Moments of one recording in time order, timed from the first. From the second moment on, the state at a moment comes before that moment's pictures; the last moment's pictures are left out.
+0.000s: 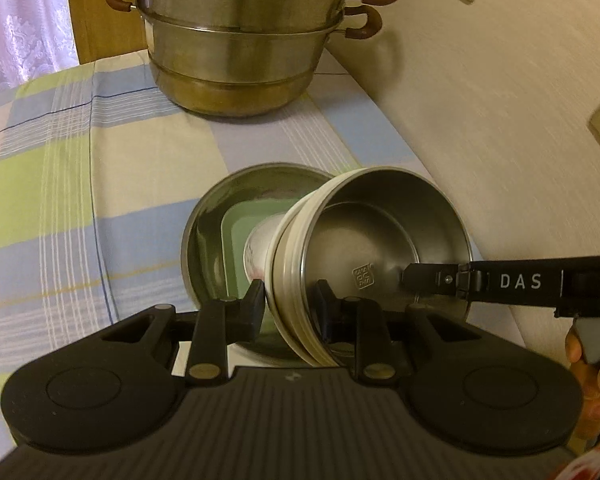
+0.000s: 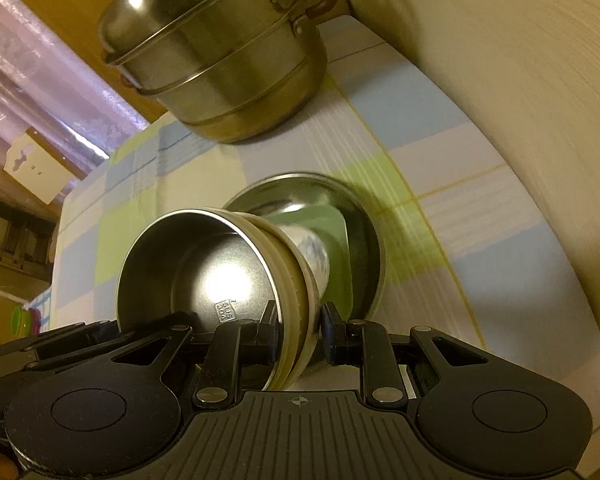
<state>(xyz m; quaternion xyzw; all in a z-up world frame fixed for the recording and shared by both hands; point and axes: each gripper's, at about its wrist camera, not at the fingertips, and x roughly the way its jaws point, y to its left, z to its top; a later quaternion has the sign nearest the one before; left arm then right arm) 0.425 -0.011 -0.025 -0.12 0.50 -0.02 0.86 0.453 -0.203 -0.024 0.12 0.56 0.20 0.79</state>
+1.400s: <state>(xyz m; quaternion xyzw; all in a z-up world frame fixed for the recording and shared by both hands) 0.487 0.012 -0.083 -0.14 0.54 -0.02 0.83 0.519 -0.180 -0.085 0.13 0.61 0.19 0.76</state>
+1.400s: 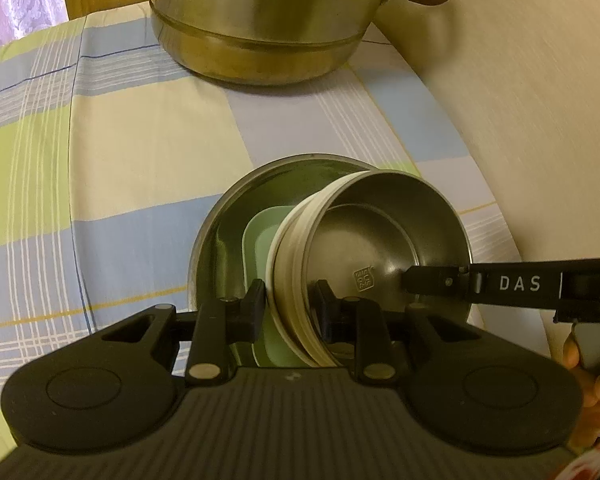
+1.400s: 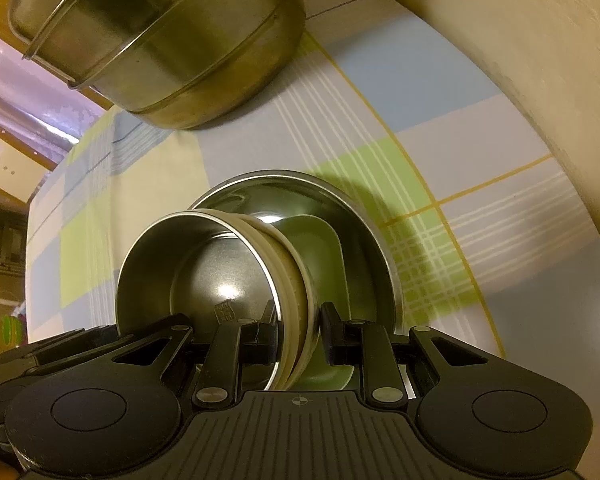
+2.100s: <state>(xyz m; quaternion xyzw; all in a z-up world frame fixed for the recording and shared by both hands) 0.481 0.011 -0.084 -0.13 0.53 -0.02 0.84 0.516 -0.185 -0.087 0.13 0.60 0.19 0.76</state>
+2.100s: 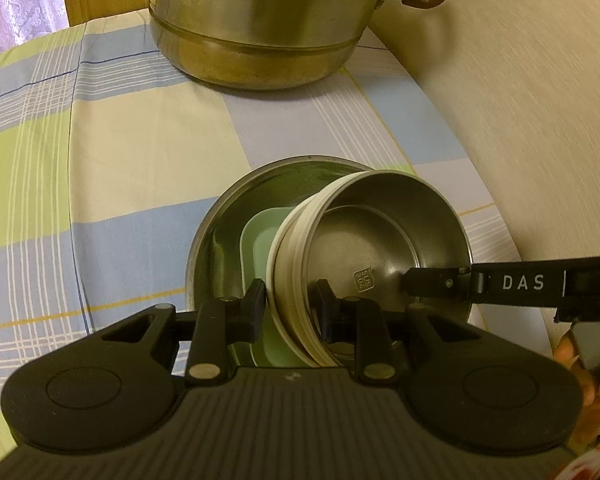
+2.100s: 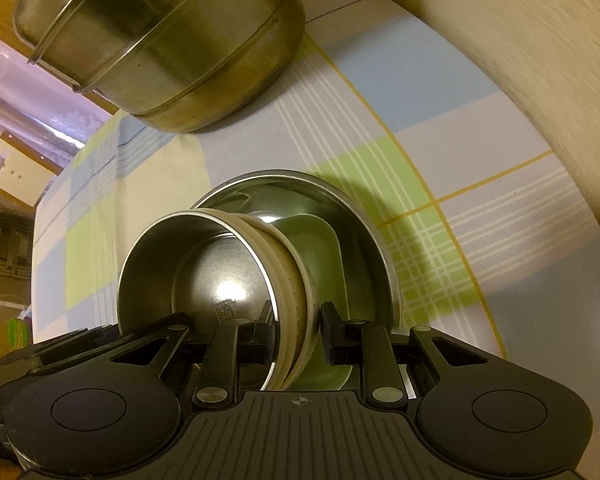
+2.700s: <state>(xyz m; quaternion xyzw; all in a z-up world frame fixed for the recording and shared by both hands) 0.469 0.008 -0.075 -0.13 0.51 0.00 0.85 0.506 -0.187 -0.075 0.12 0.57 0.22 0.79</state>
